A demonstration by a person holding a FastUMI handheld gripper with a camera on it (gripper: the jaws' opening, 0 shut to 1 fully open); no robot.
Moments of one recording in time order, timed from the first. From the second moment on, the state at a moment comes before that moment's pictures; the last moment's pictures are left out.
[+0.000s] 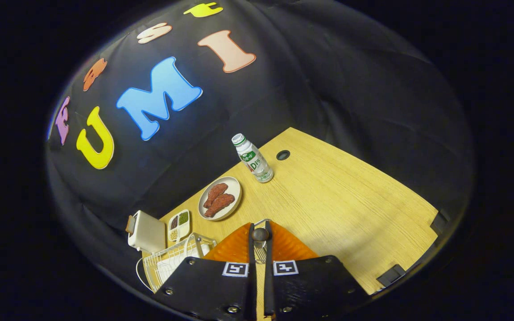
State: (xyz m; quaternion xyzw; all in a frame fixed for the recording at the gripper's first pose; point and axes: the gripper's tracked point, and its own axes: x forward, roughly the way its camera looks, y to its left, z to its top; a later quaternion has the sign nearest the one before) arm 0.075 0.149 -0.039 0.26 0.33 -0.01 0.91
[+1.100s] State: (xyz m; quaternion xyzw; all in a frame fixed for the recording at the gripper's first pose) arm -0.112 0.389 -0.032 0.11 0.44 0.25 0.85
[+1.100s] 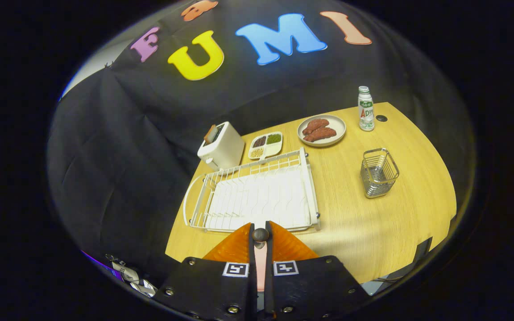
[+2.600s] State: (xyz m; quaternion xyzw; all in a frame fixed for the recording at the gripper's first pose) arm -0.175 0.484 -0.100 0.02 0.46 0.31 0.83
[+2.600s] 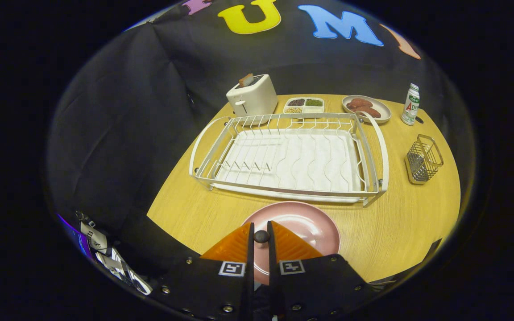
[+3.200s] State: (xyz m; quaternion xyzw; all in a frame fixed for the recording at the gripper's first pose) arm -0.160 0.458 -0.084 0.04 0.45 0.30 0.84
